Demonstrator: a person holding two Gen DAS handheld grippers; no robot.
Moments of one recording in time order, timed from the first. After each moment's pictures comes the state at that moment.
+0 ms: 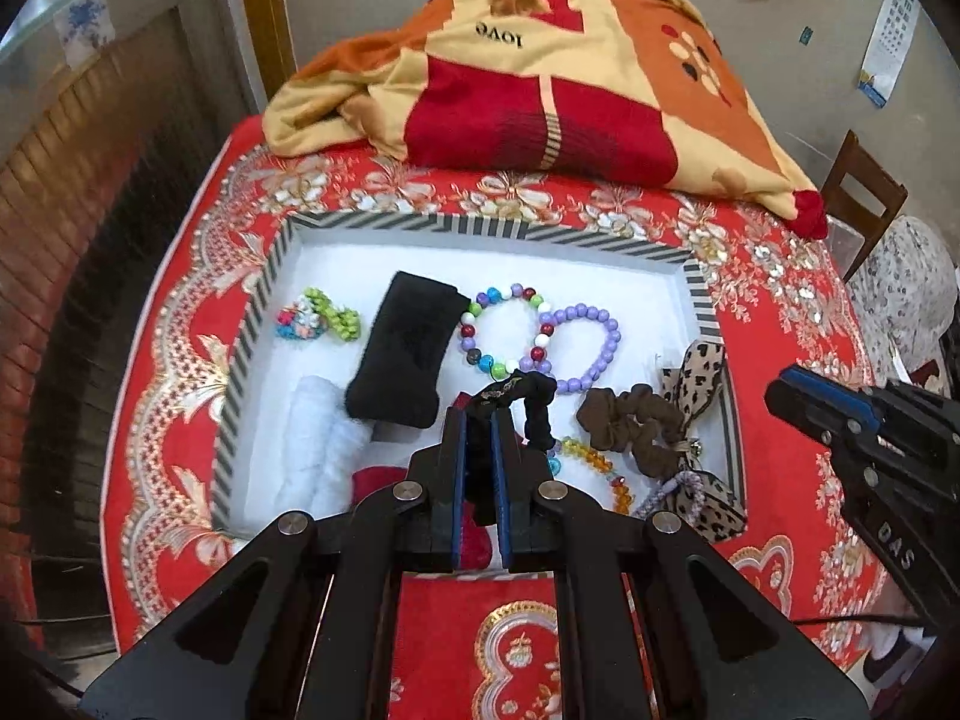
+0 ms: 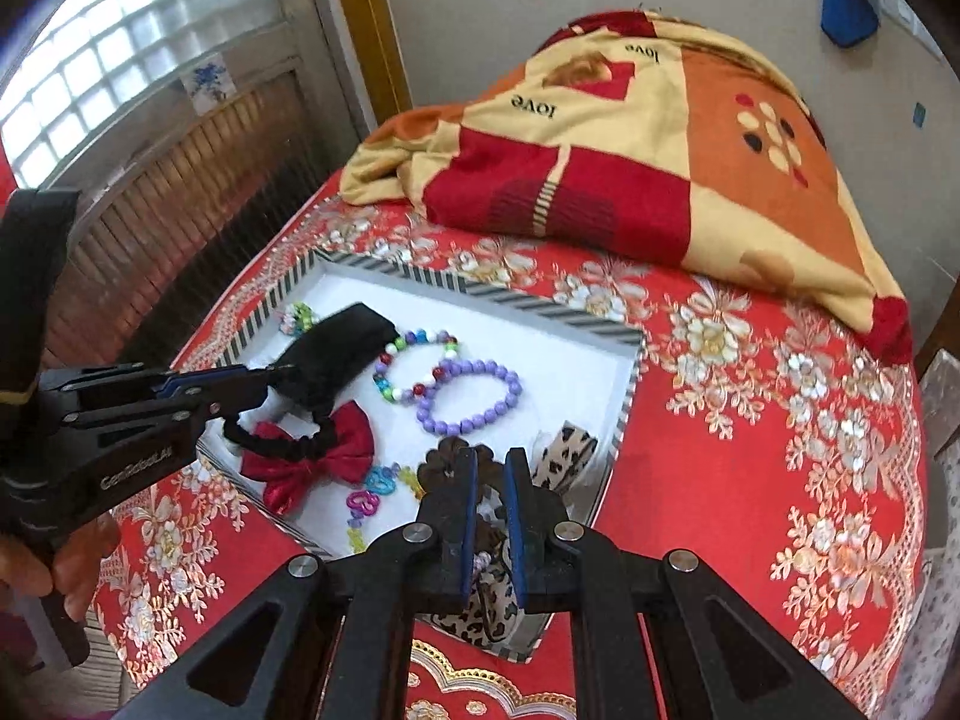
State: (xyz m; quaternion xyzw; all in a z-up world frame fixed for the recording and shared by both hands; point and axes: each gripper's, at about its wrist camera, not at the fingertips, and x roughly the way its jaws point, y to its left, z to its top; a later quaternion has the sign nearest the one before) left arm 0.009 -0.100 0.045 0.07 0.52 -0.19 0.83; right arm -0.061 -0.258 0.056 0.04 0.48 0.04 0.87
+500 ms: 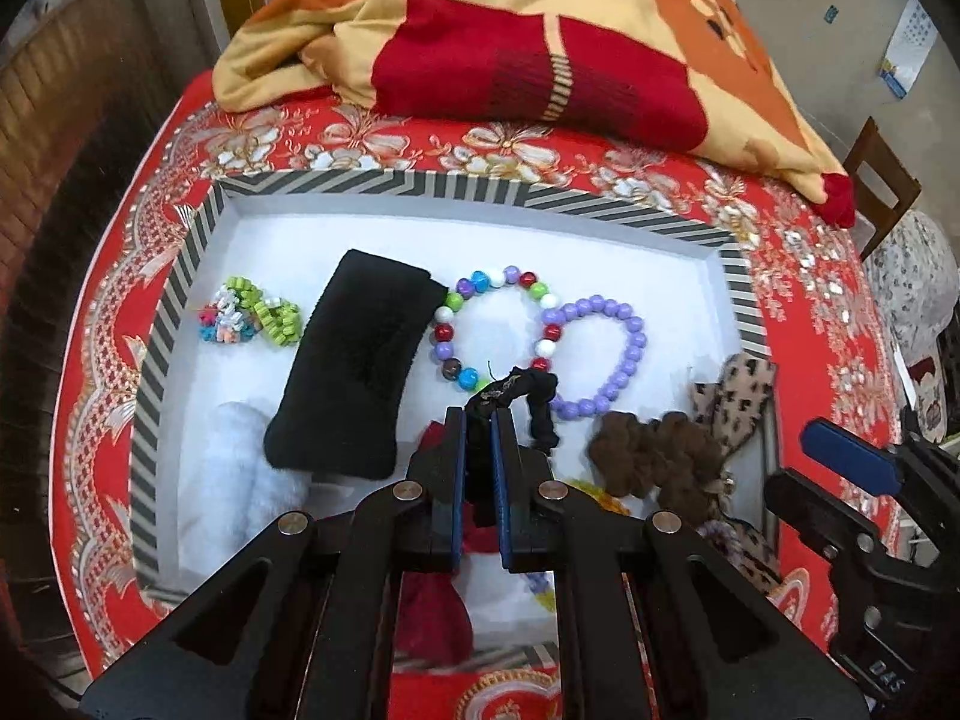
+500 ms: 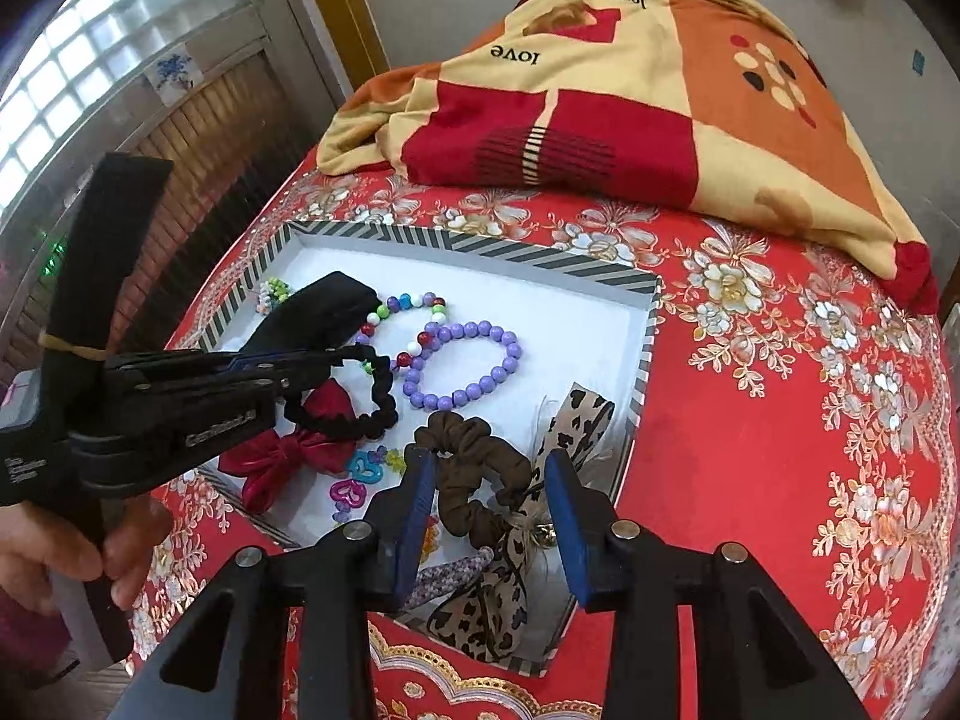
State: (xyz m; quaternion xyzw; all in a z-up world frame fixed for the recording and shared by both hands) left arm 0.051 -0.125 -0.007 0.07 0.56 -0.19 0.80; right arm -0.047 -0.263 0.024 0.08 0.51 0.04 0.86
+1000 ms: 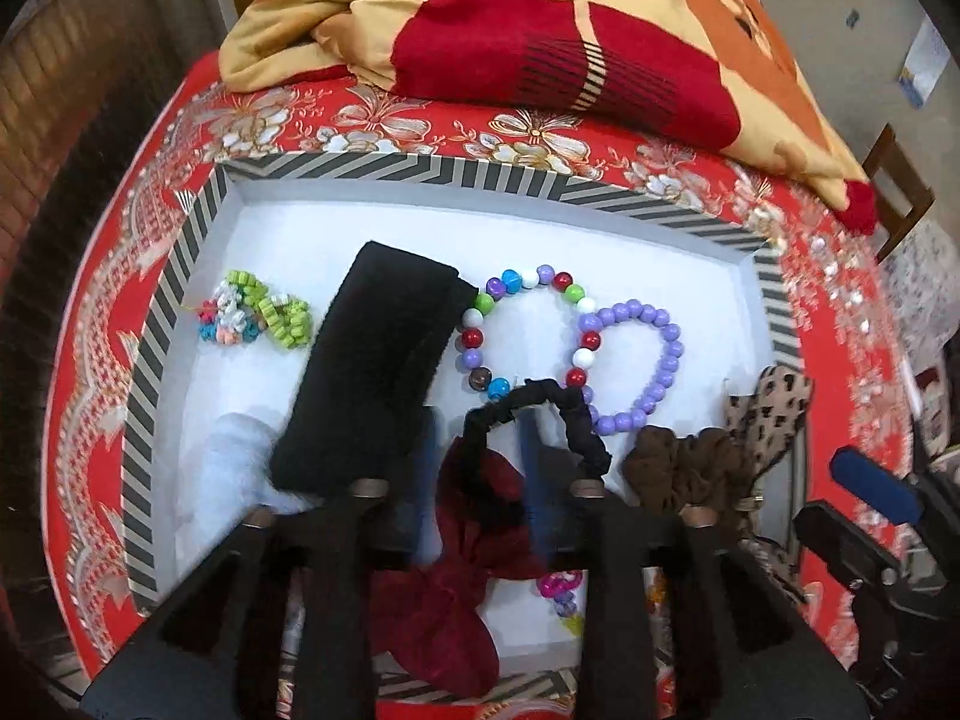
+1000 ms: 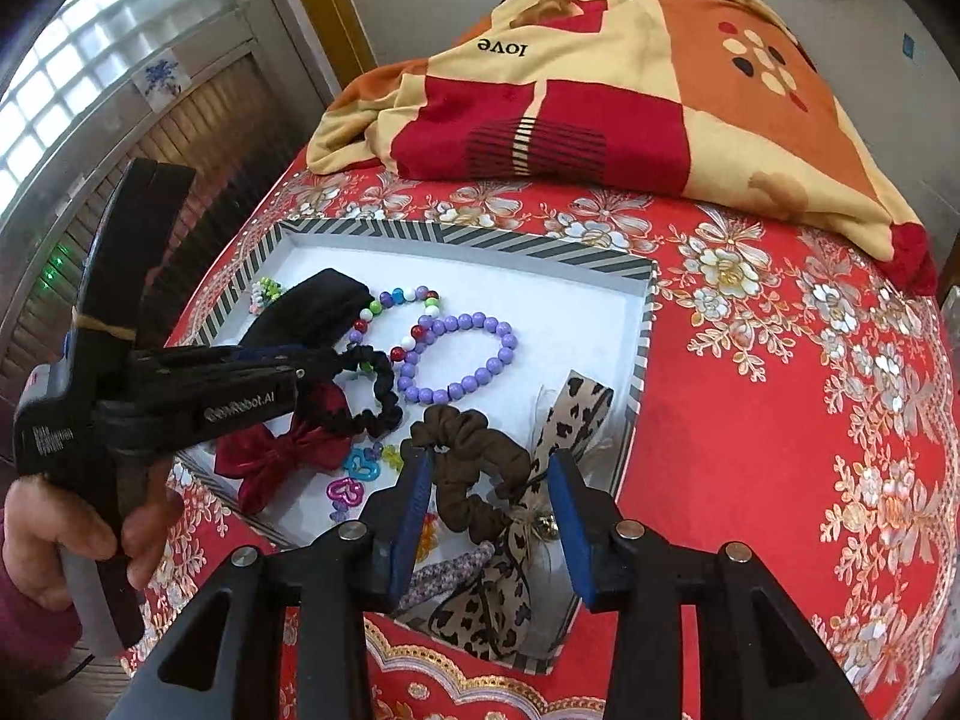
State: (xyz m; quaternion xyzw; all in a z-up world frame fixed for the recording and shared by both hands) left arm 0.064 -0.118 -0.017 0.05 0.57 -0.19 0.80; right arm -0.054 -0.264 0.023 0.09 0.51 0.03 0.86
